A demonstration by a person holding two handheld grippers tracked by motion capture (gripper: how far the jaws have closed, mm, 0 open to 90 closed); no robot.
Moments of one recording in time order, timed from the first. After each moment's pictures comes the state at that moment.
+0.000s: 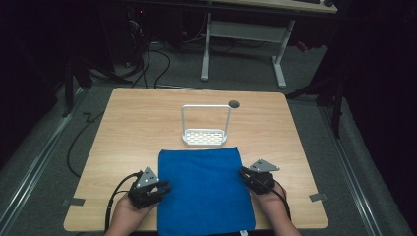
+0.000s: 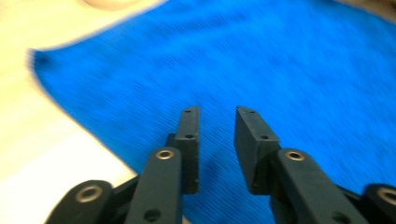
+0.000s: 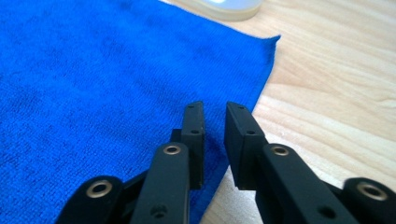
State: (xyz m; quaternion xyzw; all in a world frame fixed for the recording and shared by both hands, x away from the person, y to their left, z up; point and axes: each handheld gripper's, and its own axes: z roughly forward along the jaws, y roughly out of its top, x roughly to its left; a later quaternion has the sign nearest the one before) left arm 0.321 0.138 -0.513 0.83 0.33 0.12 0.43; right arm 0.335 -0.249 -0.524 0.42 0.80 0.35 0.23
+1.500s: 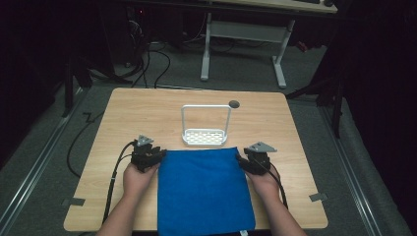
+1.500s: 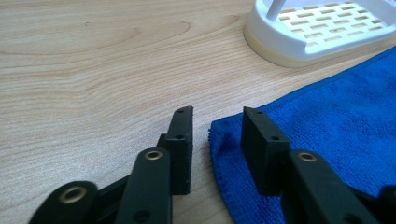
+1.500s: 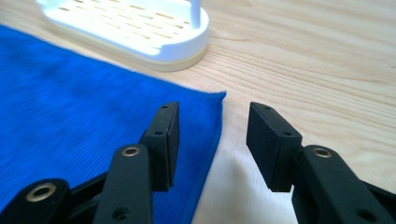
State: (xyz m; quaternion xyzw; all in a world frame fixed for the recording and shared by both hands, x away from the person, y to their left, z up) left arm 0.435 0.146 -0.536 0.76 0.48 0.14 0.41; right arm 0.396 -0.247 -0.522 0.49 0.76 0.36 0.24
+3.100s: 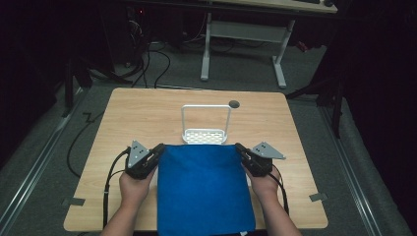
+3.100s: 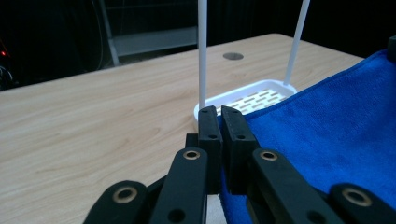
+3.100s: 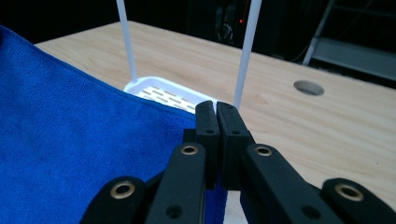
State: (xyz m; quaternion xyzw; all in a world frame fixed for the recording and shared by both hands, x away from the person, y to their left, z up) left arm 0.368 0.142 -0.478 0.72 0.36 0.27 0.53; right arm 0.362 -0.235 -0.476 0.40 0.72 0.48 0.30
